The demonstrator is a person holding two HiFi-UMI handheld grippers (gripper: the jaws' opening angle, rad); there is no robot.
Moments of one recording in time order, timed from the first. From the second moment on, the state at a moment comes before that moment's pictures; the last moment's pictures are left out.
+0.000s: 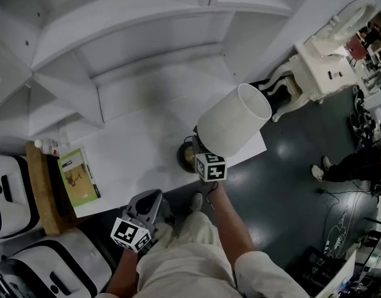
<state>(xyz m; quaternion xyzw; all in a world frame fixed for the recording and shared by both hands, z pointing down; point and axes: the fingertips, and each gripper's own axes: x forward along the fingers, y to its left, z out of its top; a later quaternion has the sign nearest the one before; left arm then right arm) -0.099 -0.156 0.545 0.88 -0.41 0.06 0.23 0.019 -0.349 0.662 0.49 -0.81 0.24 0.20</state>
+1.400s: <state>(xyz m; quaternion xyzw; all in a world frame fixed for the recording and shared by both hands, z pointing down) -0.134 -0.094 0.458 0.90 -0.40 0.00 0.15 -0.019 -0.152 0.482 0.45 -0.87 0.14 0.15</state>
